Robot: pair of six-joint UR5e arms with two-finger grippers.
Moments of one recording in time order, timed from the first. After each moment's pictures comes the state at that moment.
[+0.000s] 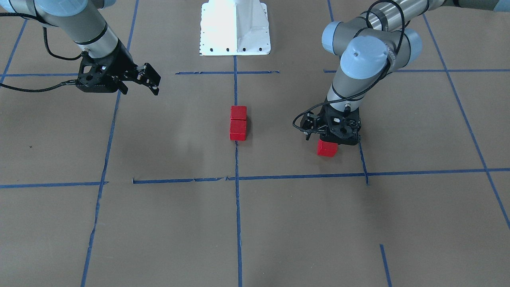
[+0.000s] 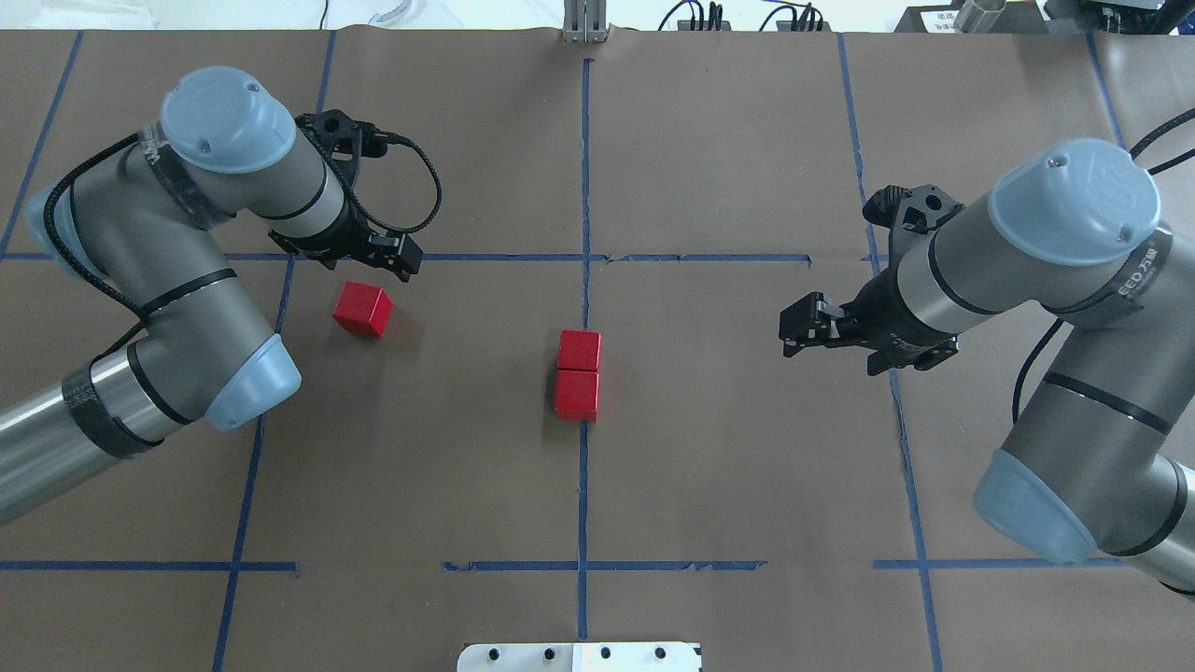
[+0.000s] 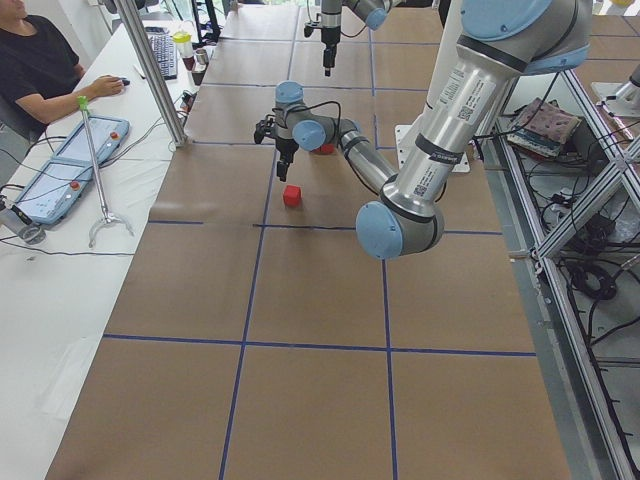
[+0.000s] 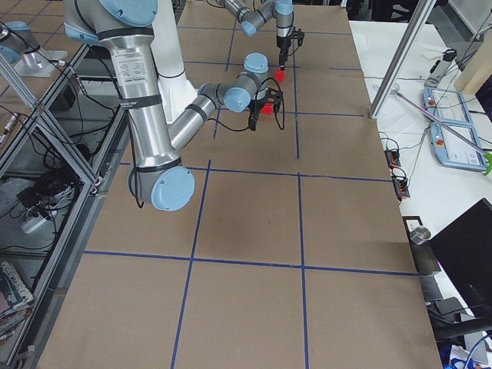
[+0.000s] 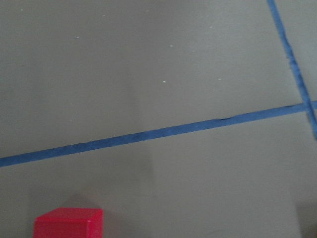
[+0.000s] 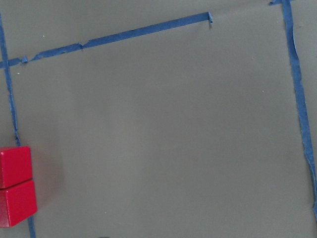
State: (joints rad) left arm -0.77 -2.10 -1.65 -1.68 -2.02 -0.85; right arm 0.70 -1.32 2.07 -1.50 2.10 1.29
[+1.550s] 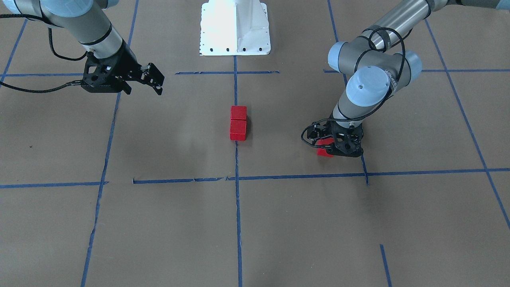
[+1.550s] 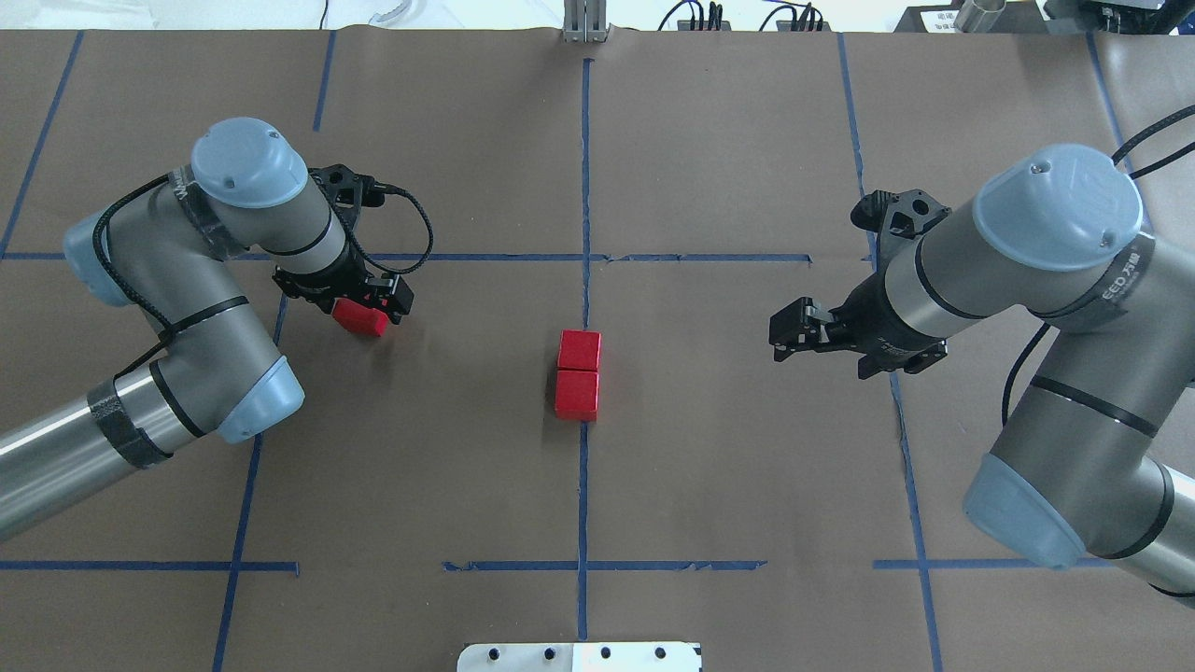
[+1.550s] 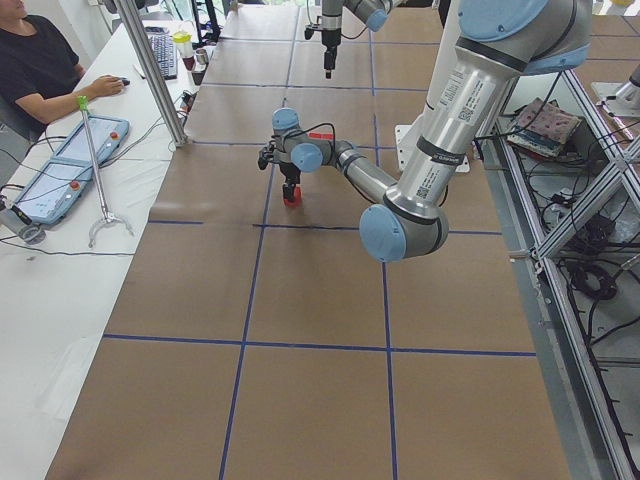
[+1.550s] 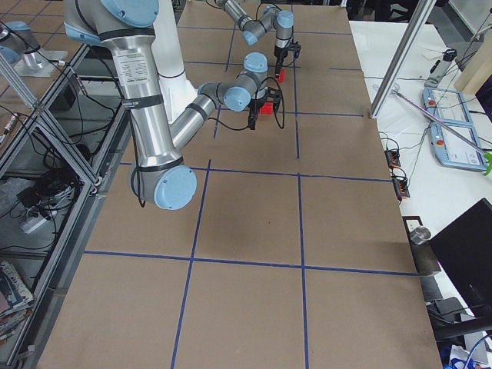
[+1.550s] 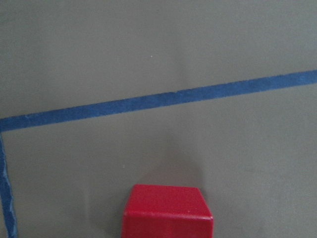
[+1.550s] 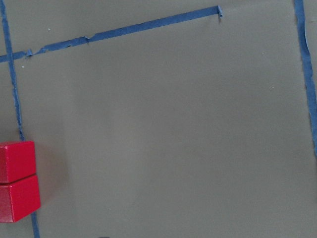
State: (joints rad) left arm -0.73 -2.07 -1.54 -1.75 -2.07 -0.85; right arm 0.68 -1.31 2.06 -1.50 2.09 1.29
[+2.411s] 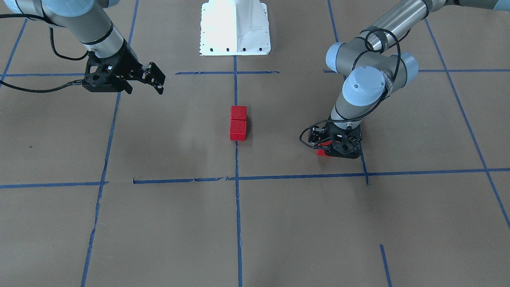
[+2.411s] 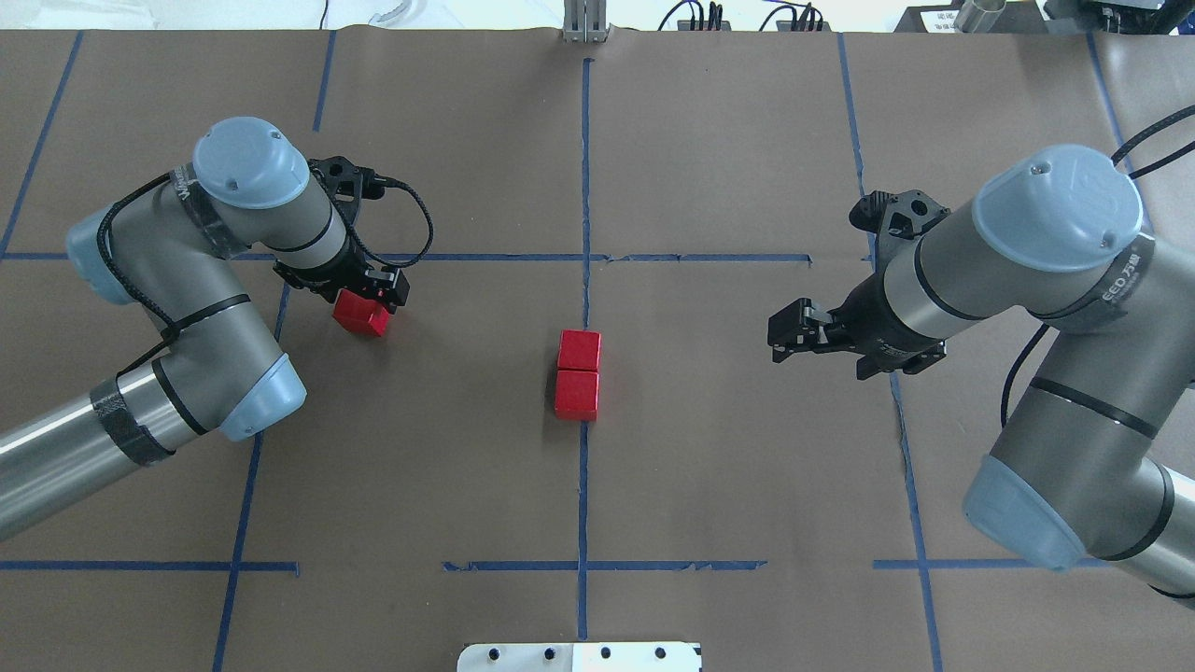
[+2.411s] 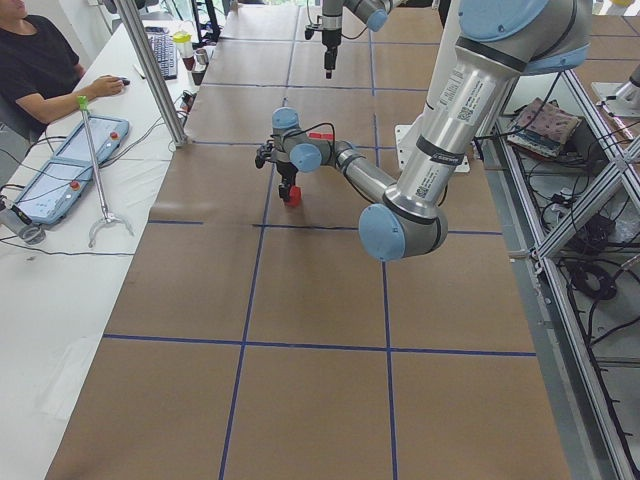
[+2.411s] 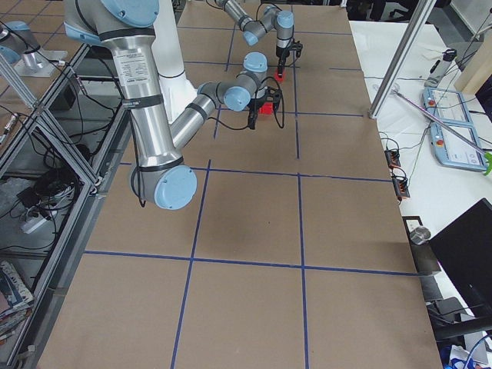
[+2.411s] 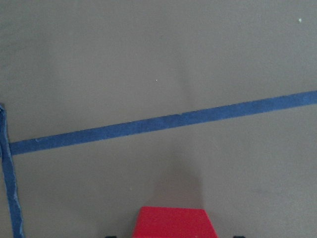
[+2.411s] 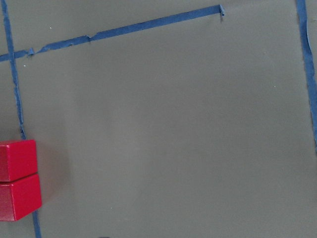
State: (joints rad) left arm -0.73 -2.08 -1.53 -1.77 -2.02 -0.85; right arm 0.68 -1.31 2.06 -1.50 2.09 1.29
